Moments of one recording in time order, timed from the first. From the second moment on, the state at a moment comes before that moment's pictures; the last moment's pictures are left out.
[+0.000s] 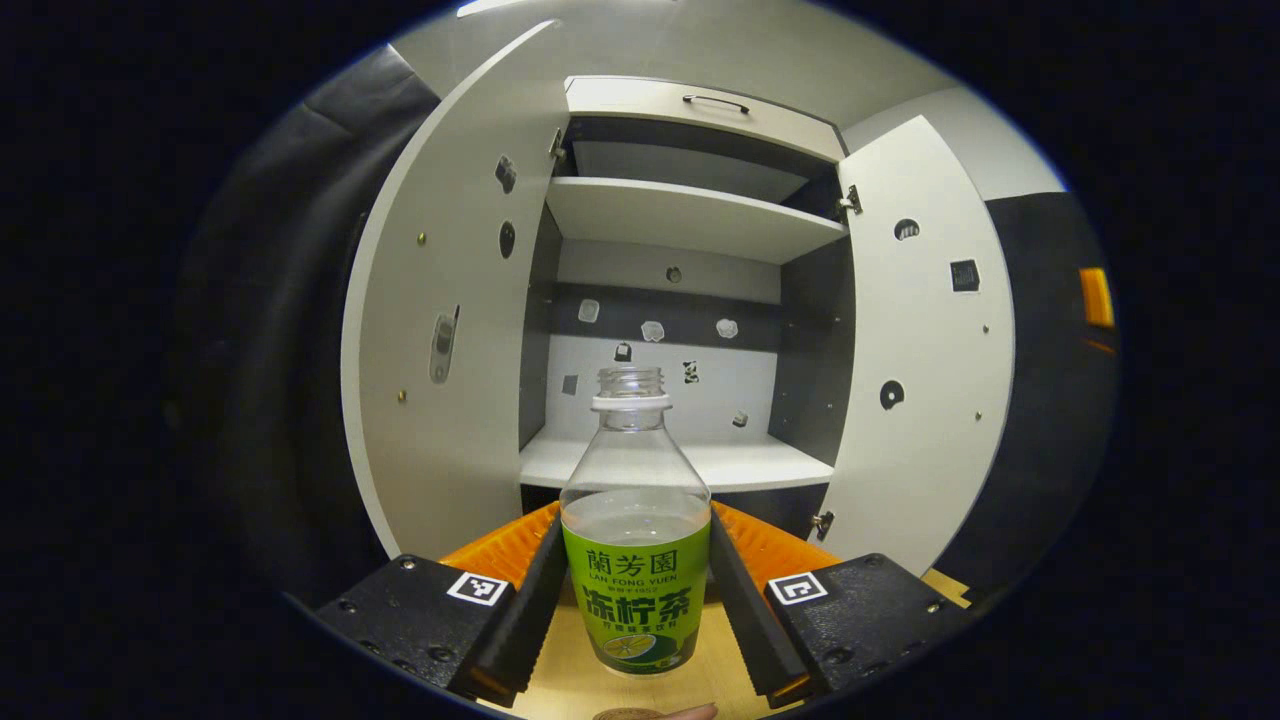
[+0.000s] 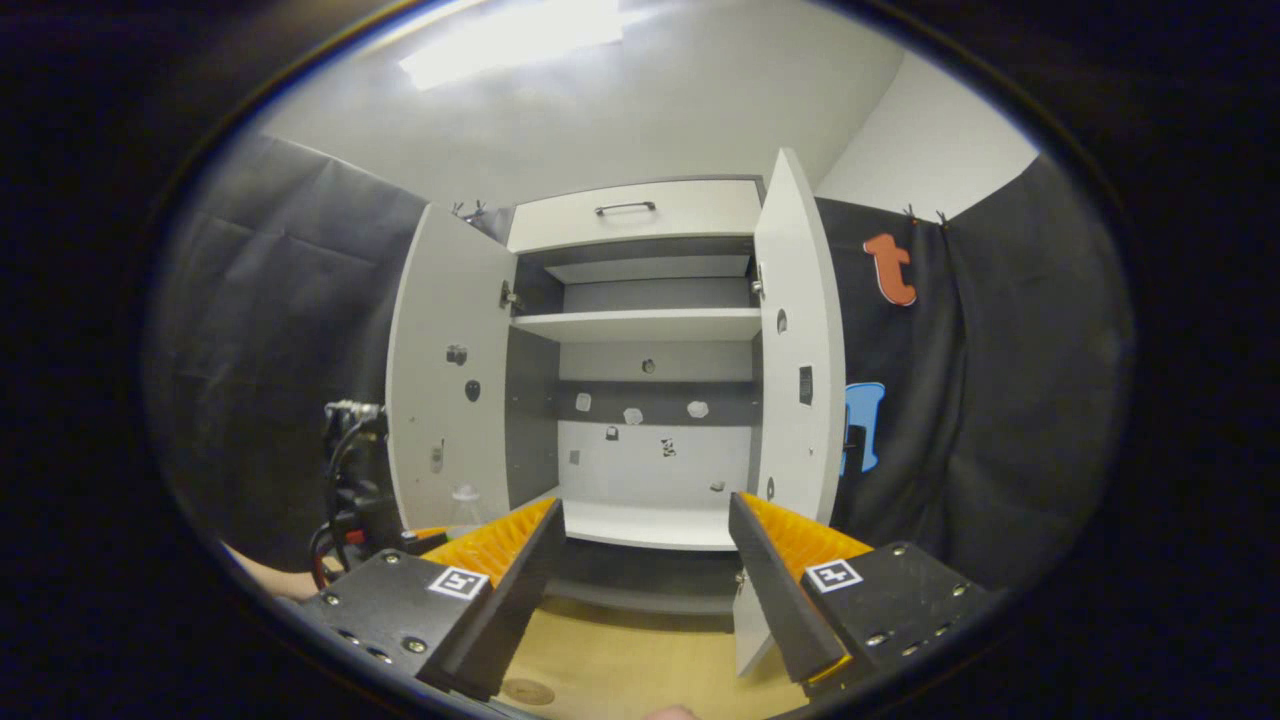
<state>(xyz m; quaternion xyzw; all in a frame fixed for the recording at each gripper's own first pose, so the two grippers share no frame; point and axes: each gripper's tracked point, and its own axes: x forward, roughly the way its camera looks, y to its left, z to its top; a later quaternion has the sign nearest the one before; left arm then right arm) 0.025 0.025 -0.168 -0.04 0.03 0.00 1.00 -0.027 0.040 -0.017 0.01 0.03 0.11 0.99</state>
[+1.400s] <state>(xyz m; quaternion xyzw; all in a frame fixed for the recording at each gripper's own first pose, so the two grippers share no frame) -0.028 -0.010 -0.437 0.02 0.13 -0.10 0.99 0.018 0.133 -0.088 -0.03 0.07 0.20 0.98</state>
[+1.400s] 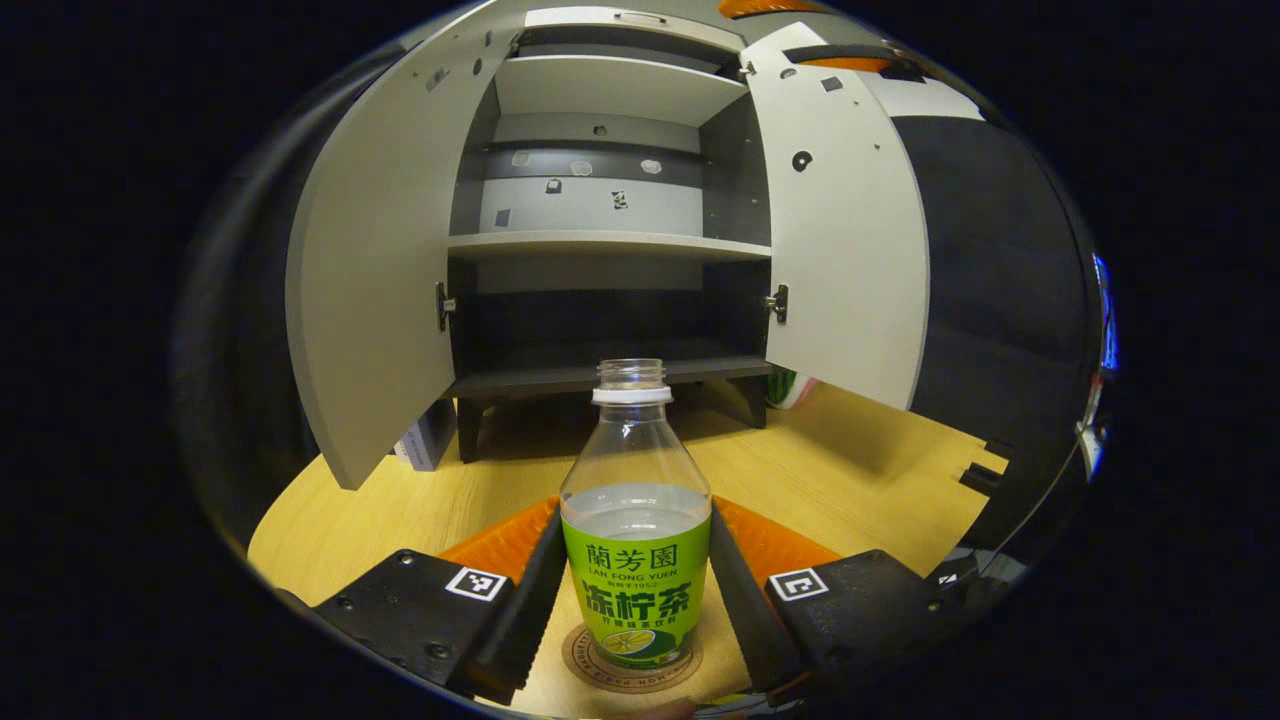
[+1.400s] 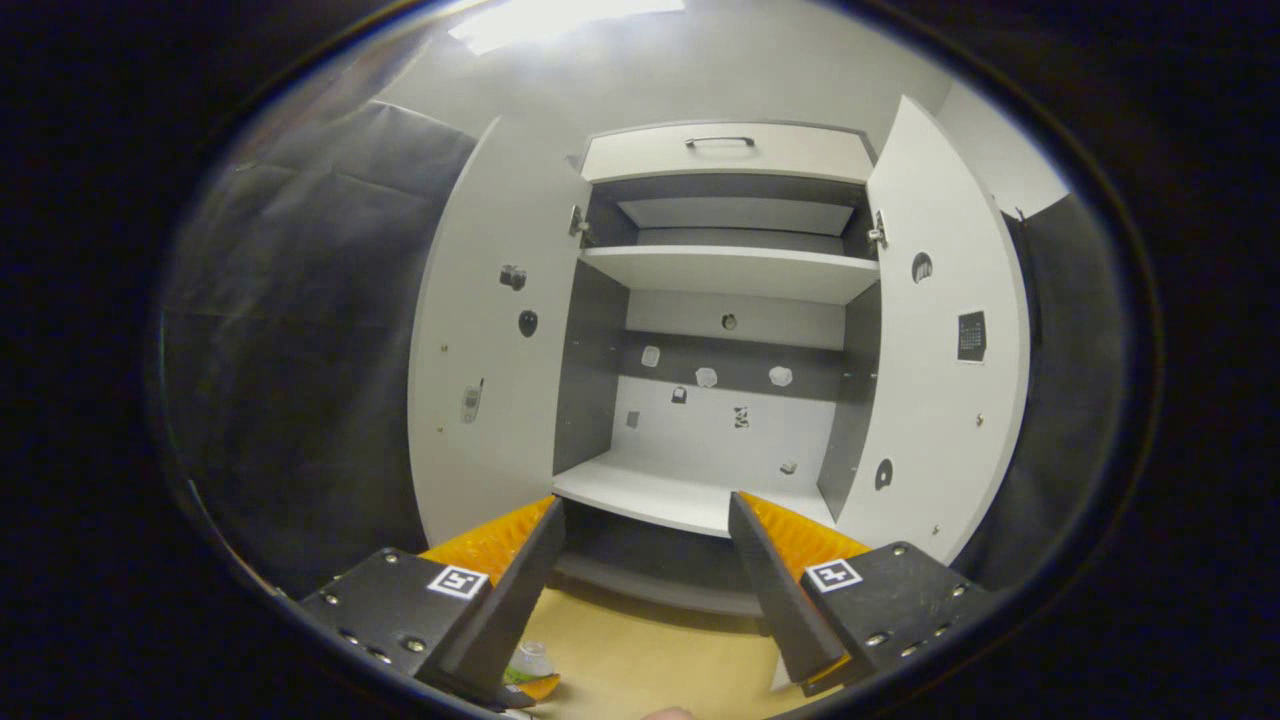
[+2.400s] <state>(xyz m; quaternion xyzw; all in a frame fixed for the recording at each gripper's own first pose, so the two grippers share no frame) -0.051 -0.007 -0.387 0.04 0.13 -0.08 0.99 -0.015 0.079 -0.073 0.00 0.08 0.18 0.98</state>
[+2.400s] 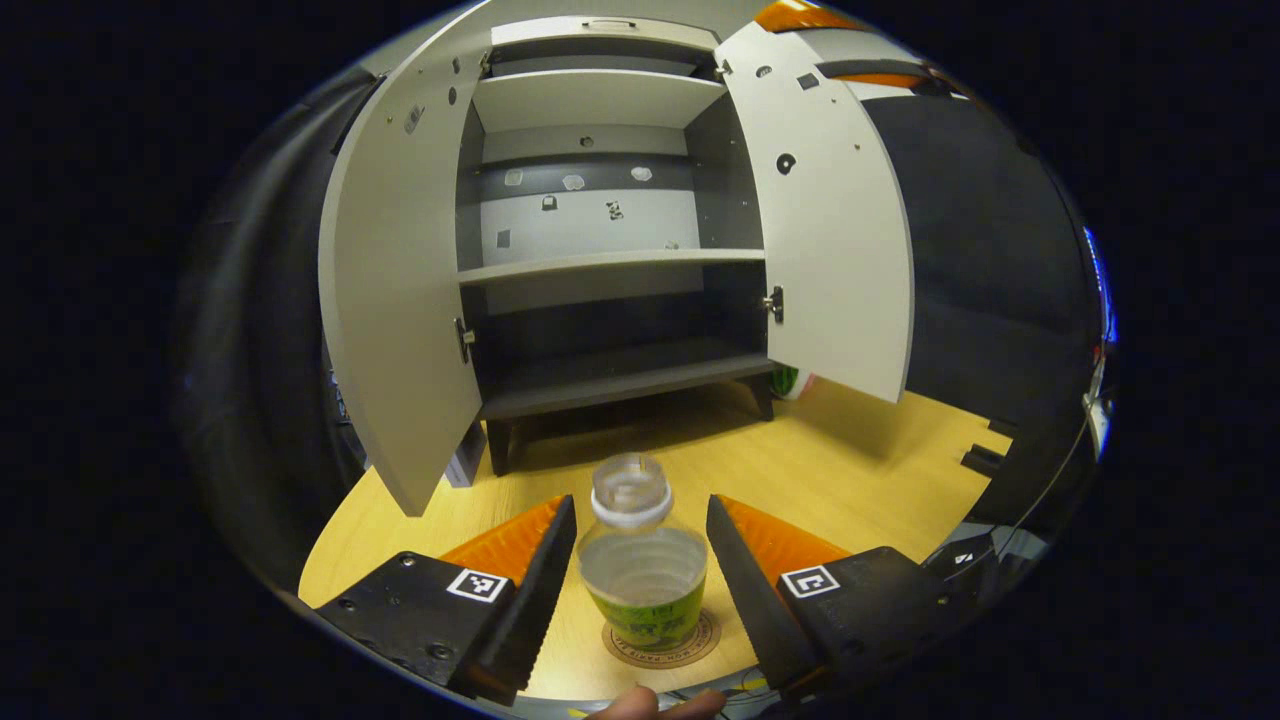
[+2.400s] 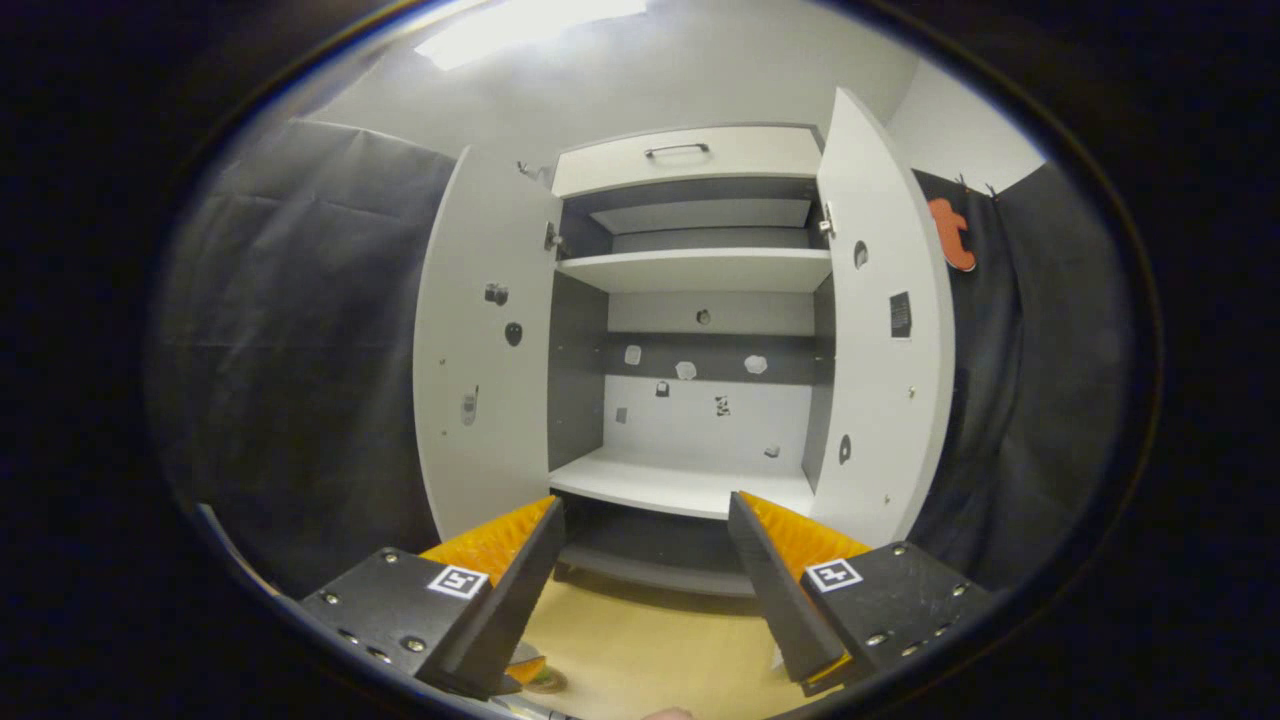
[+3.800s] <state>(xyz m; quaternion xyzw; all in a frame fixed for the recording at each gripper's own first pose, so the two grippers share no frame) -0.003 0.023 -0.064 -0.04 0.02 -0.03 1.00 0.092 -0.240 -0.065 0.00 0.05 -0.05 1.00</state>
